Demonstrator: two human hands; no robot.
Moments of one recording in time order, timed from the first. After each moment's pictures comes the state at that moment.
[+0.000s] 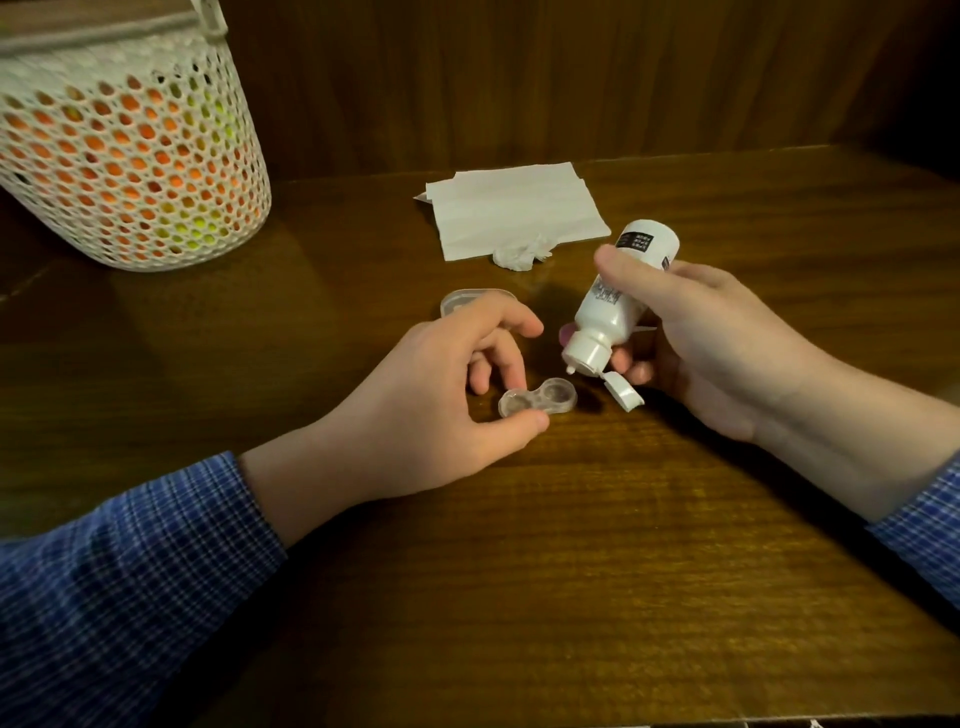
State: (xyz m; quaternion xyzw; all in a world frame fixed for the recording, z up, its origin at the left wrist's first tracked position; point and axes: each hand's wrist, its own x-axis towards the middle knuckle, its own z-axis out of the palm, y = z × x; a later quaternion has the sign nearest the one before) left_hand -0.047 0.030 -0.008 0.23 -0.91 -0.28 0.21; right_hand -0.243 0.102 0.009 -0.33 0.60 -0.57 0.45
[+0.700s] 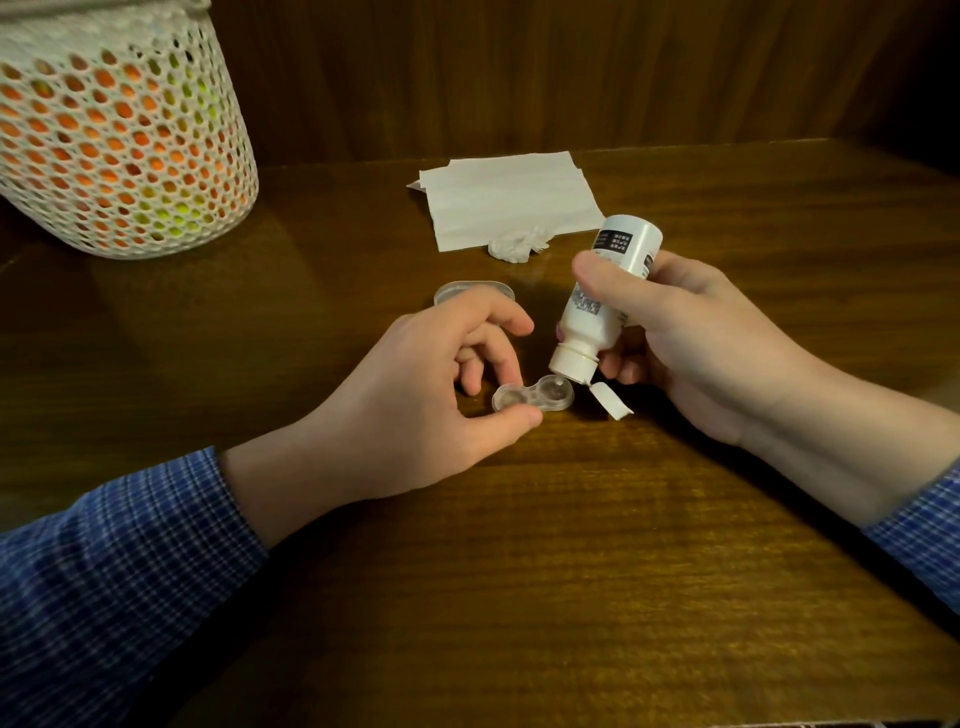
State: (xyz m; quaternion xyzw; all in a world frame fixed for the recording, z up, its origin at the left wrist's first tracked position) left_hand -0.046 0.029 -0.009 0.23 -0.90 -0.29 0.23; right_hand -0.236 0.102 0.004 -0.40 0.61 -0.56 0.40
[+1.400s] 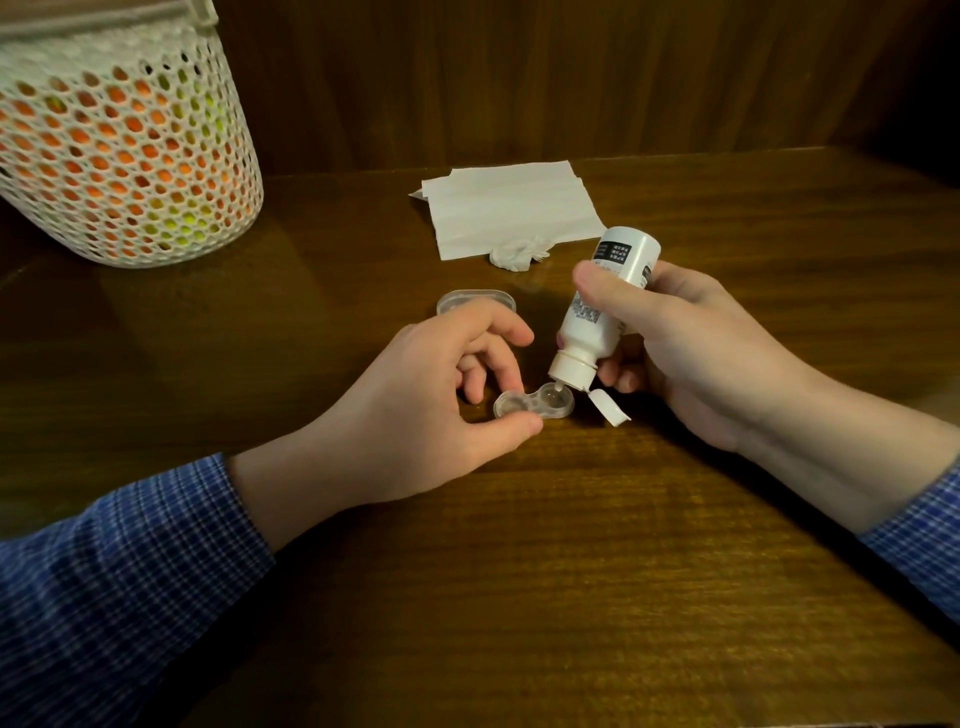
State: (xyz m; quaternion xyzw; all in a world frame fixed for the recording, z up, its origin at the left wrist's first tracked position) left_hand -0.046 0.027 -0.009 0.25 -0.89 -0.31 0.22; right_hand -0.236 0.102 0.005 -0.39 0.61 -0.55 0.41
